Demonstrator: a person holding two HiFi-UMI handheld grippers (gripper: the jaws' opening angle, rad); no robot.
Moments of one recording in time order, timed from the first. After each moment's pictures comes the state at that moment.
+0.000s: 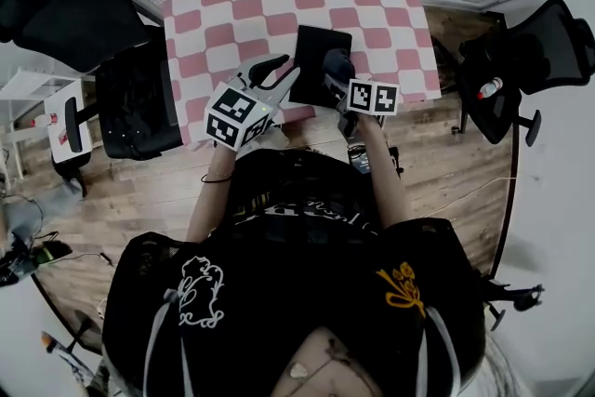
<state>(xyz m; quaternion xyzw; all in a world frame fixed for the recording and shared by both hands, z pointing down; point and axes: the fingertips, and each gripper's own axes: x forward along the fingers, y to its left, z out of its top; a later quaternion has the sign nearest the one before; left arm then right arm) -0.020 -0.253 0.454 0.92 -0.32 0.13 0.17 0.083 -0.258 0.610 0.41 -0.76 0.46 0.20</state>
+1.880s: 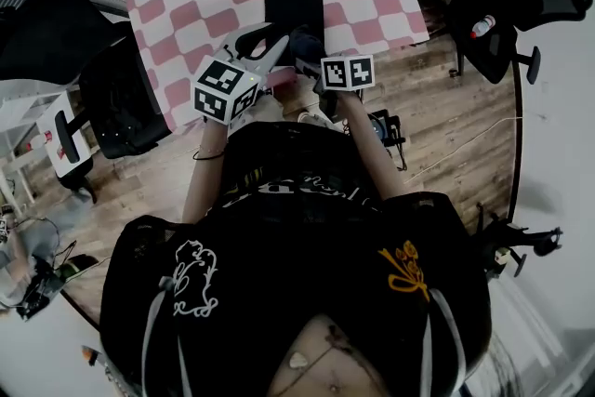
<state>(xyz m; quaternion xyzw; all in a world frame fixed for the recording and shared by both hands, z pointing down) 0.024 -0.240 0.467 0.94 -0.27 0.15 0.18 0.069 -0.198 0.635 0.38 -0.75 0.50 0.19</state>
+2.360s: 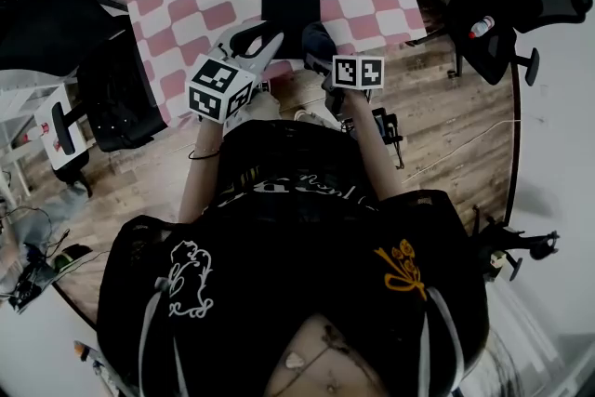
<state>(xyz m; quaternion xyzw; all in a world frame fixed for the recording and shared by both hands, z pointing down) 0.024 -0.226 0.464 0.93 -0.28 0.15 0.18 0.109 -0.188 0.635 0.41 -0.74 0.50 0.17</state>
